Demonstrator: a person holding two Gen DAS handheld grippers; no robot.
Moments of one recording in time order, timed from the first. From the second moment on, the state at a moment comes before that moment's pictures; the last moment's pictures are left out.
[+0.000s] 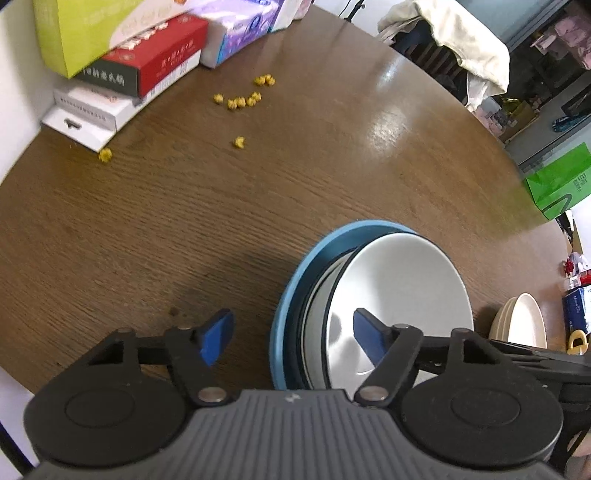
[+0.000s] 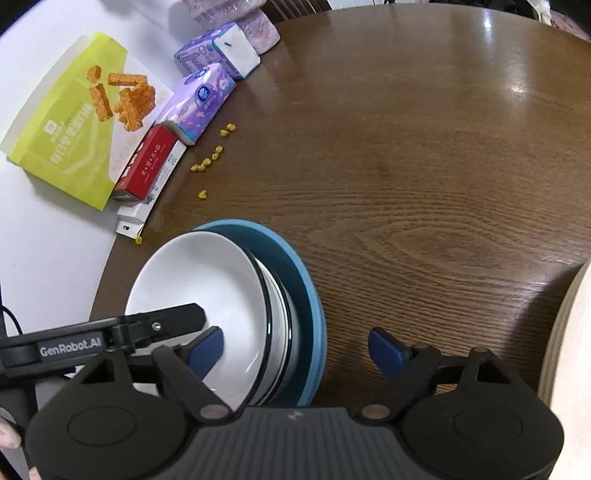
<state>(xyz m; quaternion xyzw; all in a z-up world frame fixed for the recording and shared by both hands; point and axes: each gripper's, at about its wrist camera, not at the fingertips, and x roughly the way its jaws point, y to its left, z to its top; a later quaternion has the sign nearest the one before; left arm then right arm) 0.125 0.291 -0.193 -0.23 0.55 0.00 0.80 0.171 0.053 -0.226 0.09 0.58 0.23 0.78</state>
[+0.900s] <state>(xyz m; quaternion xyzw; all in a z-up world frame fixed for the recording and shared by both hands) 0.132 0.294 -0.209 -0.29 0.56 -0.03 0.78 0.179 0.050 -0.241 0.14 0.59 0.26 0.75</state>
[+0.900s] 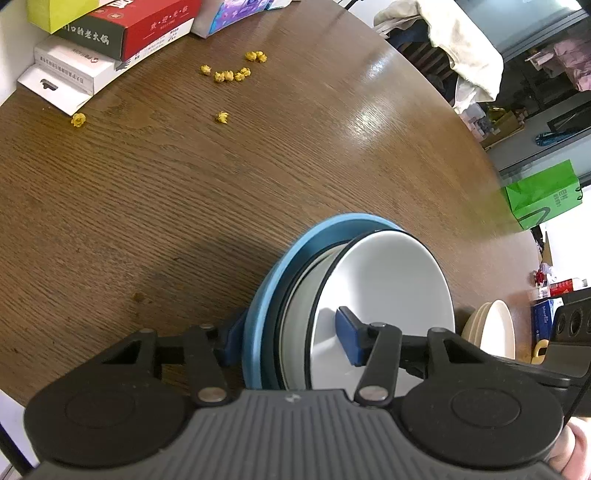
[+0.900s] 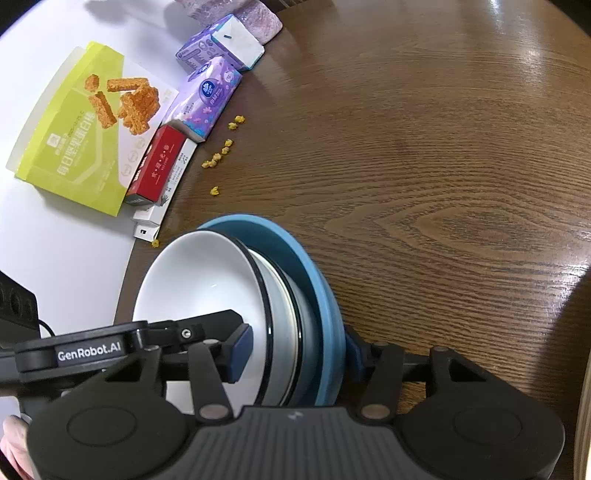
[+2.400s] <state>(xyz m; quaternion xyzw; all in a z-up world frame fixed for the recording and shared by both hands) 0.123 0.289 -0.204 -0.29 0.55 -0.02 0.79 0.171 0.044 -0.230 0.14 0.57 0.25 0.77</state>
